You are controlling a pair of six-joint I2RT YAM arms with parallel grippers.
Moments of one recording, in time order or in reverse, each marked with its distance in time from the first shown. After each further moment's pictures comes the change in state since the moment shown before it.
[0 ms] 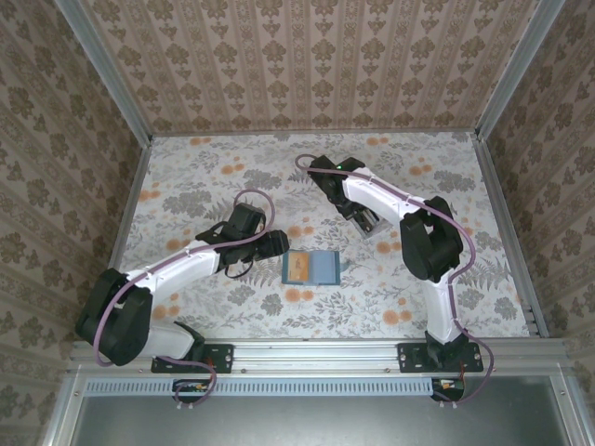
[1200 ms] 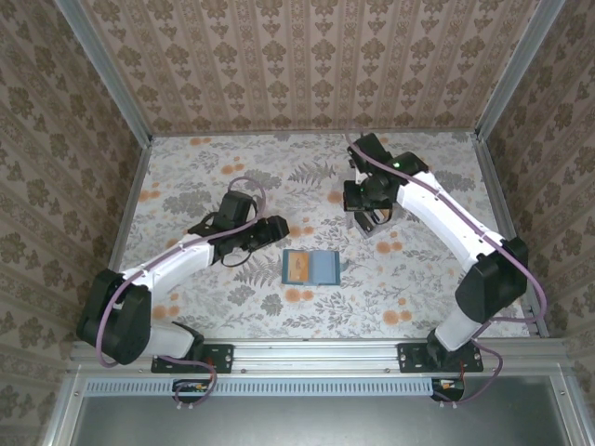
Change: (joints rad) left arm 0.095 0.003 0.051 0.084 0.213 -0.055; right arm -0.098 -0.458 -0.197 0.127 -0.707 0.271
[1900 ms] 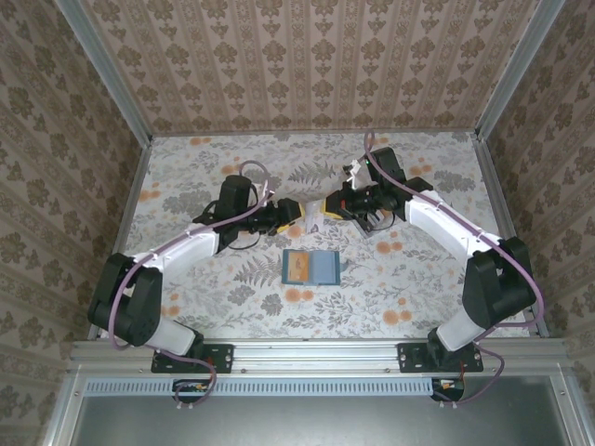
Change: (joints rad) left arm 0.028 0.111 0.069 0.275 0.371 -0.090; right arm -0.089 -0.042 -0.326 0.565 -0.683 0.238
